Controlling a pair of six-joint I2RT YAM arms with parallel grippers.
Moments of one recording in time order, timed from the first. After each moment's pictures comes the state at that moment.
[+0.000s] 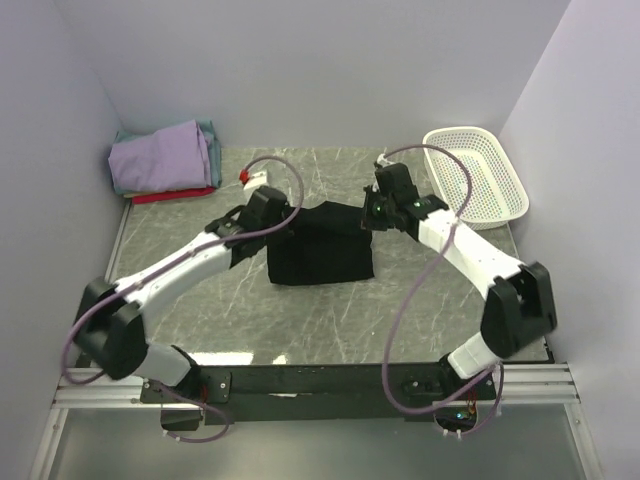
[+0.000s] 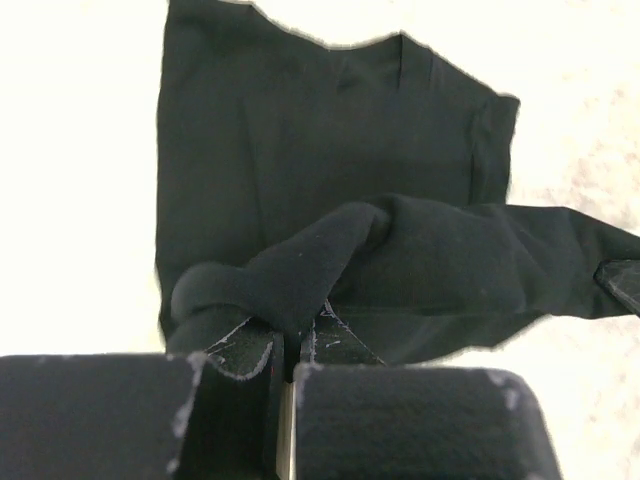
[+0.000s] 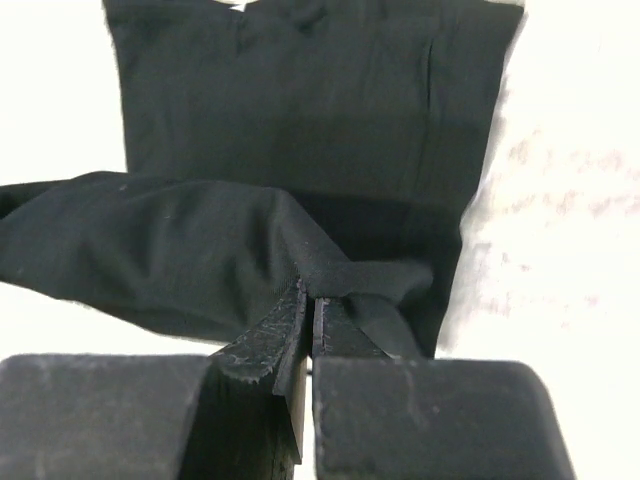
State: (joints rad) left arm -0.68 1.40 1.09 -0.40 -0.35 -0.80; right arm 0.46 1.50 1.20 -0.48 -0.03 0.48
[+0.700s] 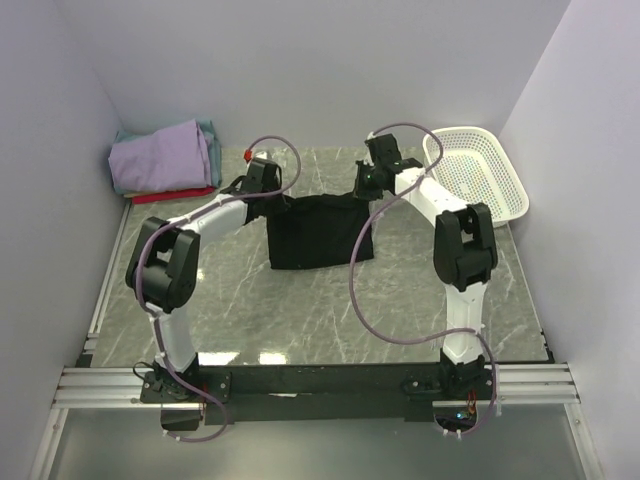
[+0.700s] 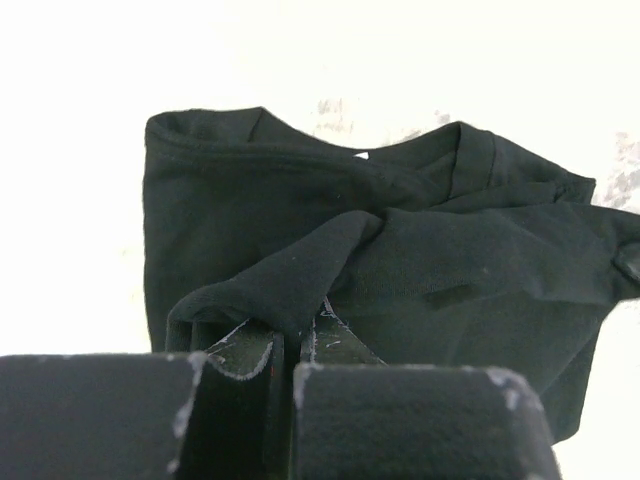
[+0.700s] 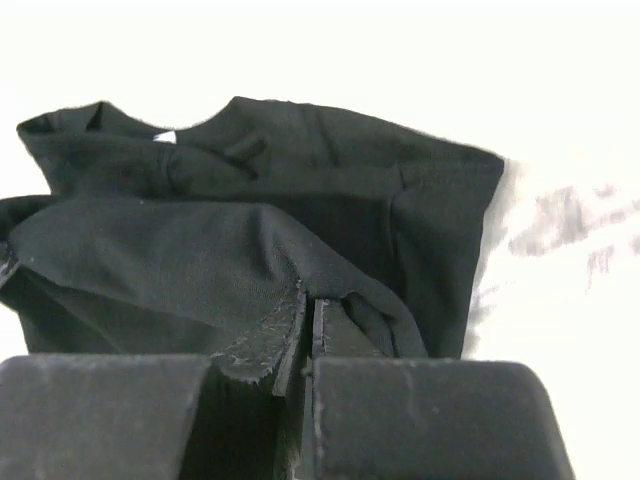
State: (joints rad) left arm -0.41 1.89 1.34 -0.18 -0.09 -0.65; right arm 0.32 2.07 1.69 -0.50 -0.16 0.40
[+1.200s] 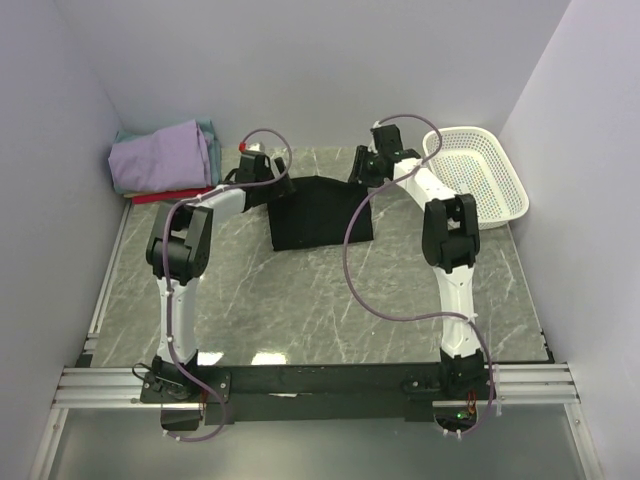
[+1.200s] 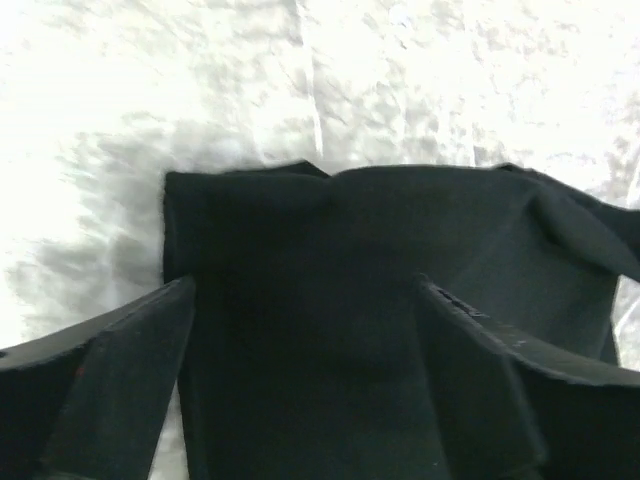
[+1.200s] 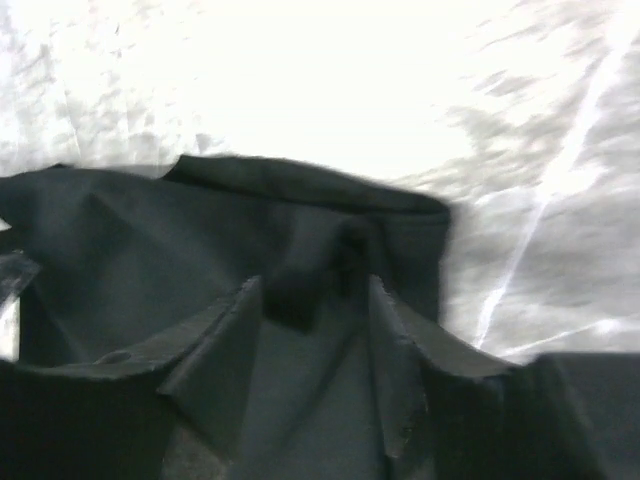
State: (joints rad) left arm -0.30 2.16 1.52 -0.01 0.04 -0.60; right arm 0.26 2.34 2.01 -0.50 -0.18 0.40
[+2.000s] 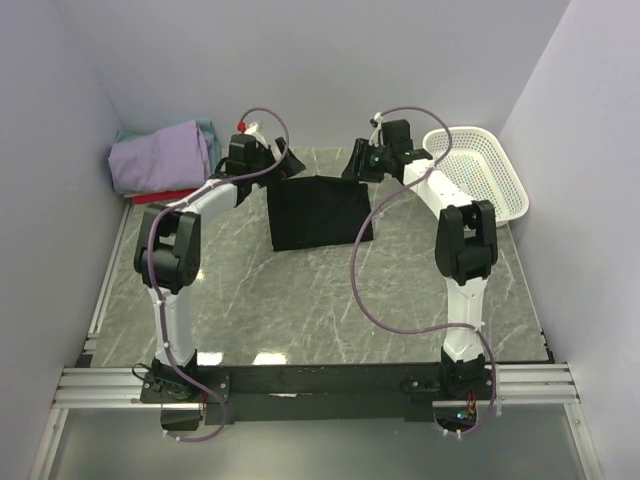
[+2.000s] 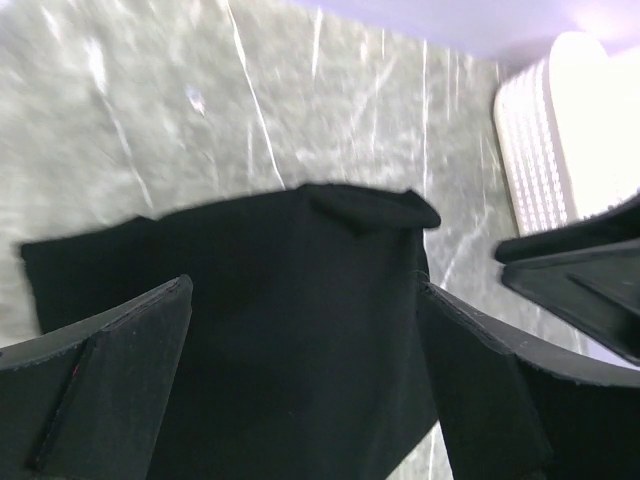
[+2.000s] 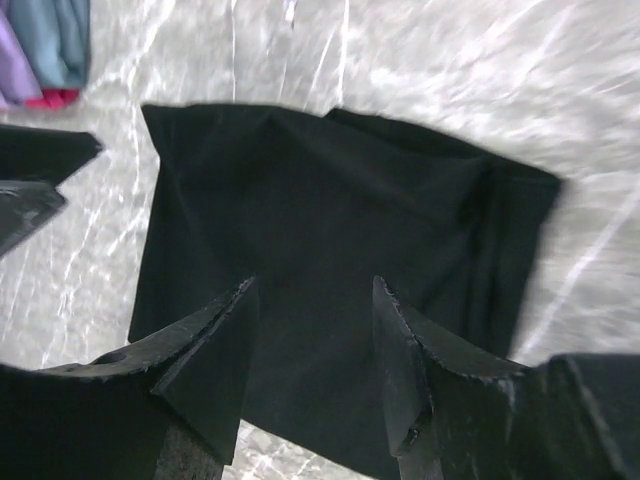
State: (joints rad) left arm -0.28 2.04 1.52 0.10 0.27 -0.61; right arm 0.25 2.13 1.82 -0.38 -0.36 0.38
